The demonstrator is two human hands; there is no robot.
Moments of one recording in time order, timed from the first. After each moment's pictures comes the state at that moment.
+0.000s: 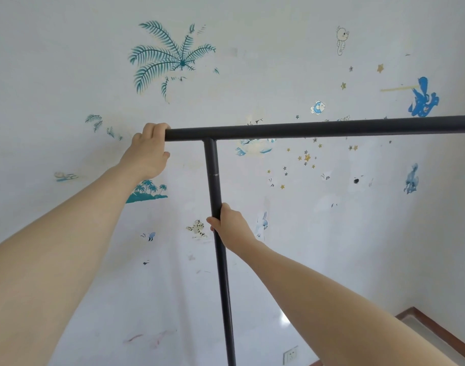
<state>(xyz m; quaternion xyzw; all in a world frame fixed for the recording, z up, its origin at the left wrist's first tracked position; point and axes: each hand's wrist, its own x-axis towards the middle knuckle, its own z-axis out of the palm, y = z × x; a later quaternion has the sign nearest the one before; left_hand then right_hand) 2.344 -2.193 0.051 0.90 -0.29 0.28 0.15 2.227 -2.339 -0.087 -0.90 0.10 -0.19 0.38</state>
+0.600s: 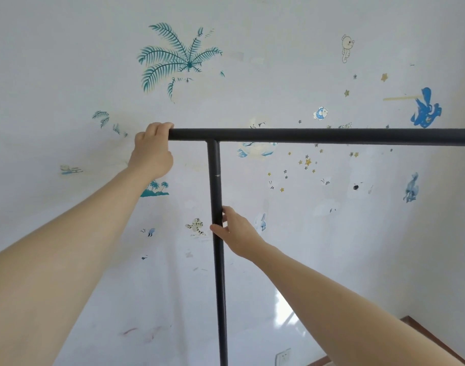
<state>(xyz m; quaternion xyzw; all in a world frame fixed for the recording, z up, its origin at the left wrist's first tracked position) 2.323 -2.199 0.046 0.89 -0.24 0.30 0.23 2.211 -2.358 -0.097 -0.91 0.03 -0.17 0.38</state>
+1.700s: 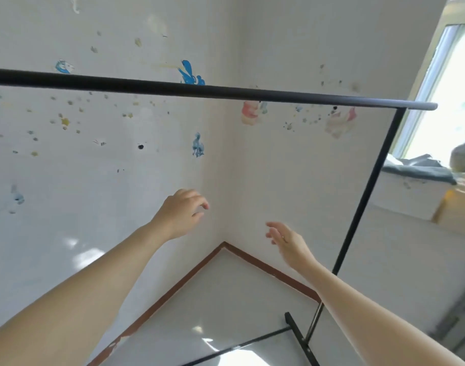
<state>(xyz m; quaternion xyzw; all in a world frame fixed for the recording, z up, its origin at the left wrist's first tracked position) 1.894 -2.579 -0.132 0.72 -0.66 0.08 0.22 1.633 -2.691 -0.192 -0.79 0.41 -0.28 0.35</state>
